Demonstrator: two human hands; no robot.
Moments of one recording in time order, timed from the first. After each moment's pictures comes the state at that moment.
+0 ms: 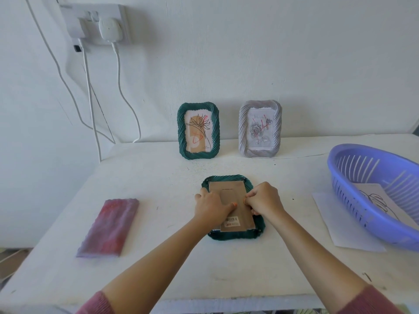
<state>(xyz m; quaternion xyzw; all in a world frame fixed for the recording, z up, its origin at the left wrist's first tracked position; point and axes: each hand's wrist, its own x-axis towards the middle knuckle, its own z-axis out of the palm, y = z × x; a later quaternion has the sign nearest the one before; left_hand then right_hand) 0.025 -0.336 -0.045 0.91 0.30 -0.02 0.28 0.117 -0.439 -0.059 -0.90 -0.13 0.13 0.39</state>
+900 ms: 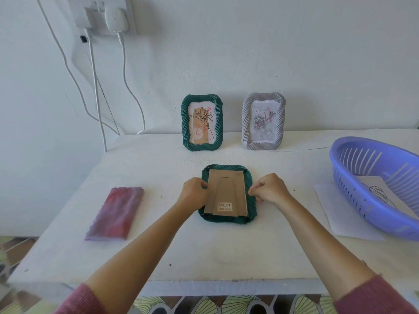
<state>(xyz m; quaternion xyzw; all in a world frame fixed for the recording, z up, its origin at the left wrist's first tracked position) 0.003 -0.299 -0.041 0.88 0.31 0.03 0.36 0.118 -0.455 -0.047 -0.89 -0.16 0.18 0.38</state>
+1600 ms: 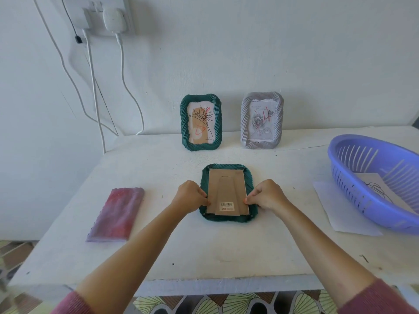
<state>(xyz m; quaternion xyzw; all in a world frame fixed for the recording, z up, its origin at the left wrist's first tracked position) -0.005 -0.282 -0.050 0.88 0.29 0.00 0.37 0.100 -0.455 -0.054 -0.89 -0.18 0.19 0.37</state>
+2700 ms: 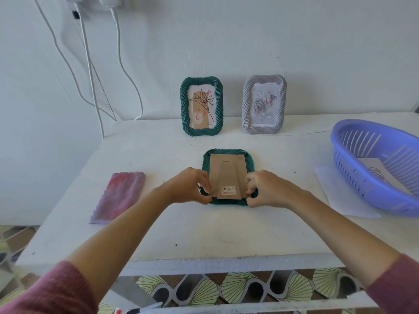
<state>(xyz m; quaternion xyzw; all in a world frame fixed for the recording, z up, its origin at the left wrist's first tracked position) -0.024 -0.263 -0.051 0.97 0.01 -0.01 0.25 0.087 -0.472 -0.047 -0.86 -0.47 0.14 0.13</state>
